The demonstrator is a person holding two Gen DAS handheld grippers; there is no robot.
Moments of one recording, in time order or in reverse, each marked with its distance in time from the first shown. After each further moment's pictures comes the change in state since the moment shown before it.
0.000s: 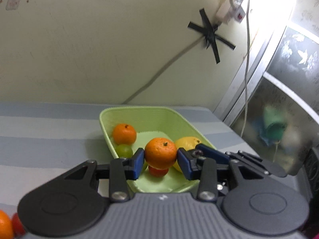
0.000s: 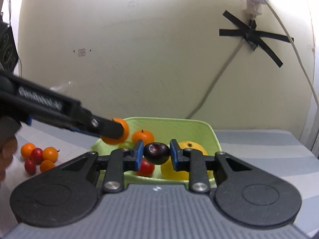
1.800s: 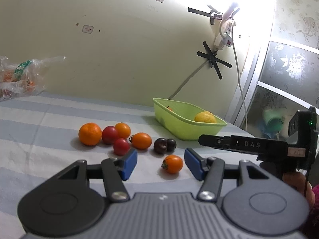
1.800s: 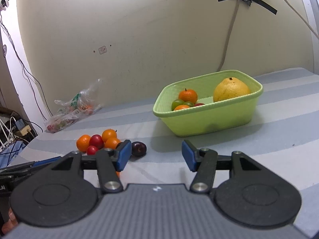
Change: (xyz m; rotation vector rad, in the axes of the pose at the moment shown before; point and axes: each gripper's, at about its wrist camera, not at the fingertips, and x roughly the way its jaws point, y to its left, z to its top) left arm -0.164 0.032 -0.143 0.044 -0.250 0.103; right arm -0.044 0.051 -0.035 0.286 0.085 0.127
